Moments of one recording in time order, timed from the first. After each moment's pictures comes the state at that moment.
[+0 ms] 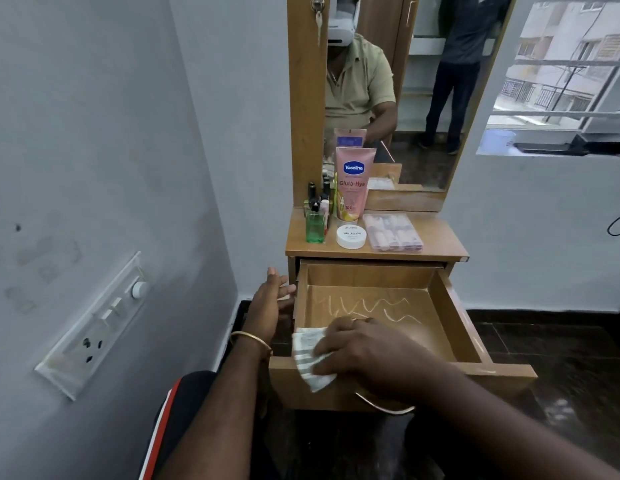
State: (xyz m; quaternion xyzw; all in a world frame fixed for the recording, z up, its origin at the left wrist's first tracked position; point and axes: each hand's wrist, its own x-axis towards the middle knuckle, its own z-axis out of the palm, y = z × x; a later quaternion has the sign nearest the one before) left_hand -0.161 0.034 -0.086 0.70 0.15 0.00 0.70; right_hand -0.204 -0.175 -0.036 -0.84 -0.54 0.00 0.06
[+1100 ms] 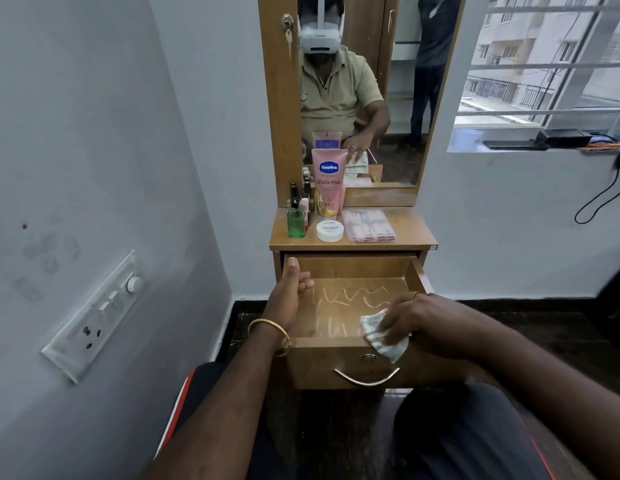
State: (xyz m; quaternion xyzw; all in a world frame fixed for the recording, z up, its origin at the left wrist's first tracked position) left_hand -0.185 -0.028 -0.065 0.72 0.11 -0.01 0.68; right_hand -0.189 -0.300 -0.038 -0.89 -0.45 0.02 0.07
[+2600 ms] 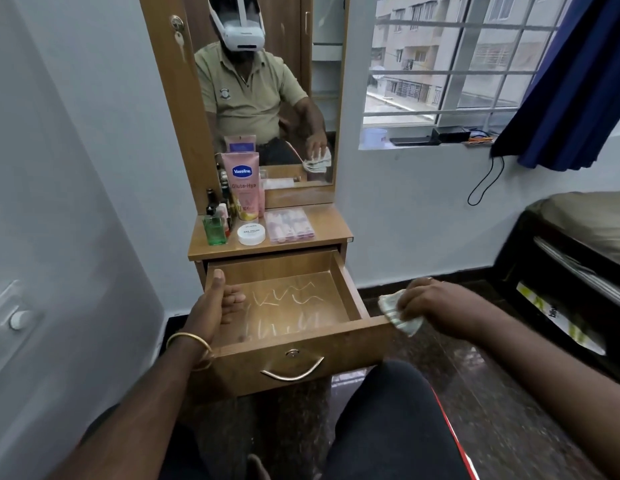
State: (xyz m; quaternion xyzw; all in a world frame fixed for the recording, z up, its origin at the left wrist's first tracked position) left_hand -0.178 -0.033 -0.075 0.76 0.09 -0.03 0.64; right_hand -0.215 -0.454 -0.051 -0.95 -0.30 -0.07 0.01
